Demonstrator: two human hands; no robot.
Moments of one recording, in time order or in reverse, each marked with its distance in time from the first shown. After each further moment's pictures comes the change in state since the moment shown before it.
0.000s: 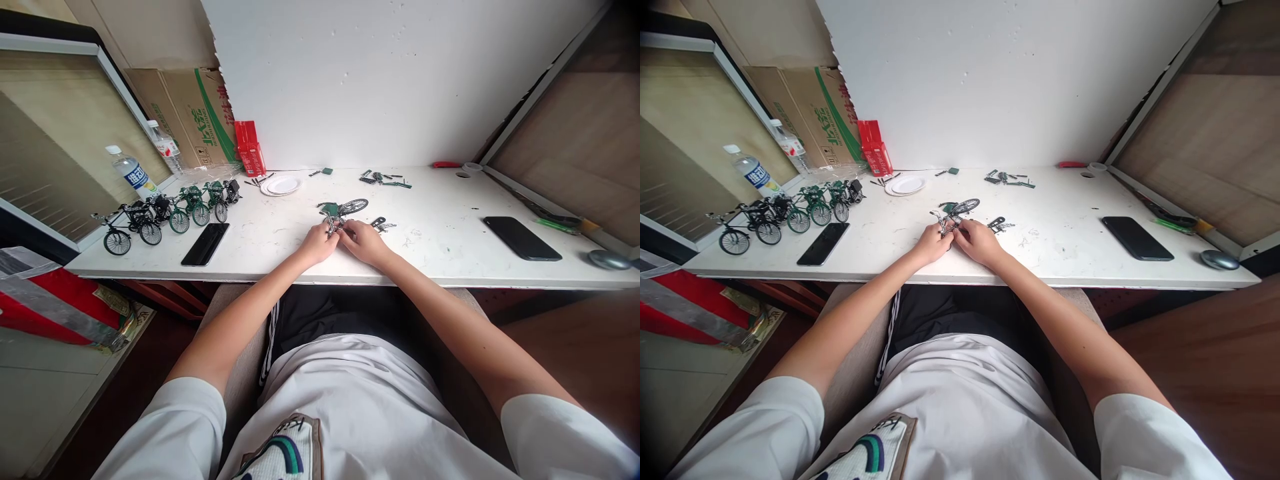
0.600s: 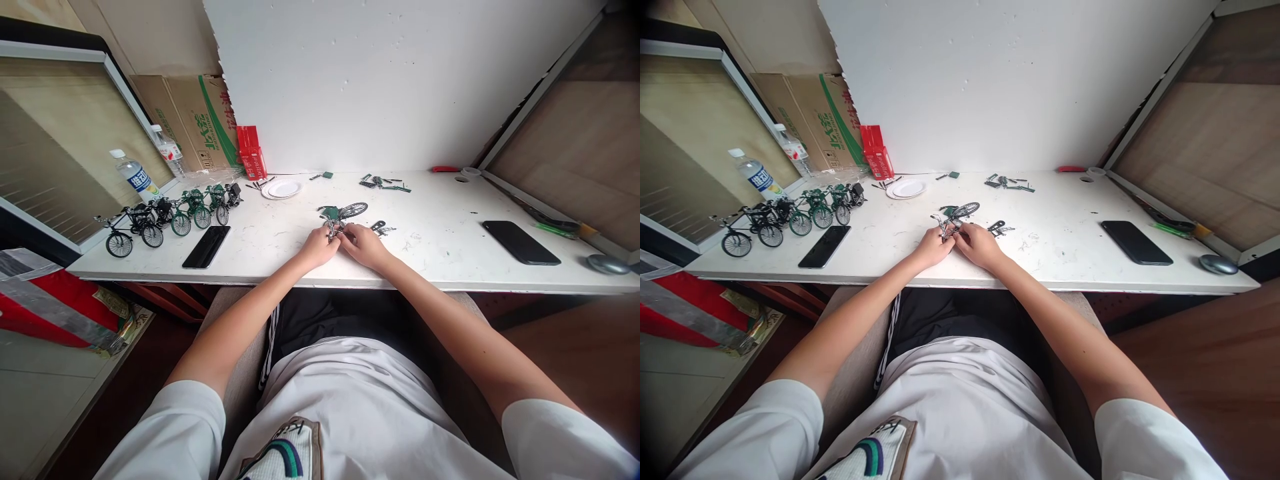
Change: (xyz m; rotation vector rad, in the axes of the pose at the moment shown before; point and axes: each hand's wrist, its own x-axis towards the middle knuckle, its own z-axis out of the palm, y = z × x) left_hand -0.001 -0.001 0.002 0.060 -0.010 0.000; right_hand 0.000 0.000 -0.001 -0.012 -0.004 -0.002
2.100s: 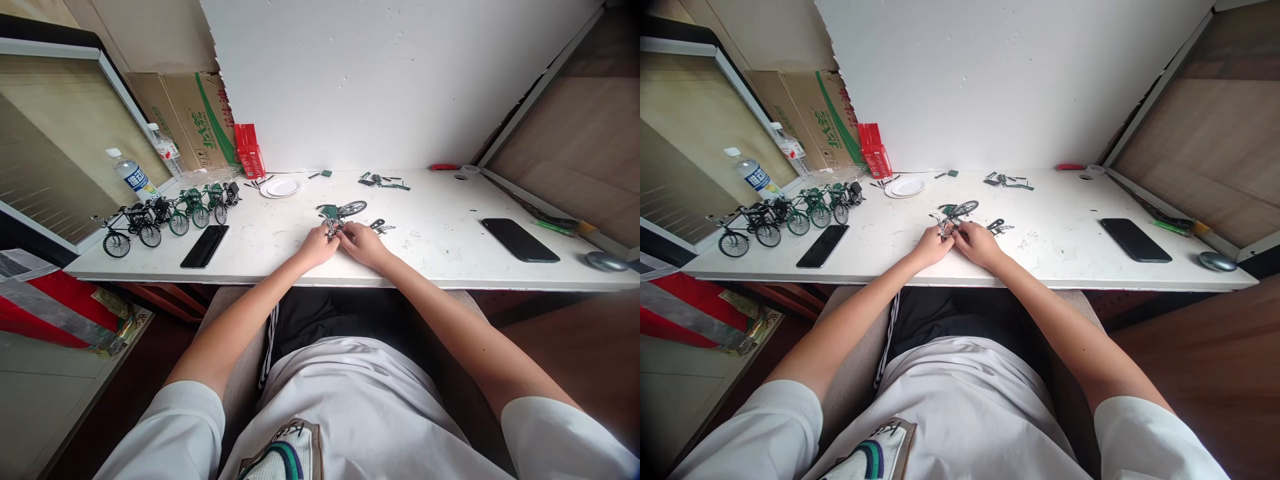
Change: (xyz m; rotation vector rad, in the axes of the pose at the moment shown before) left_hand 0.000 0.000 0.000 -0.003 0.002 0.010; right_hand 0.000 0.000 0.000 0.008 0.002 0.001
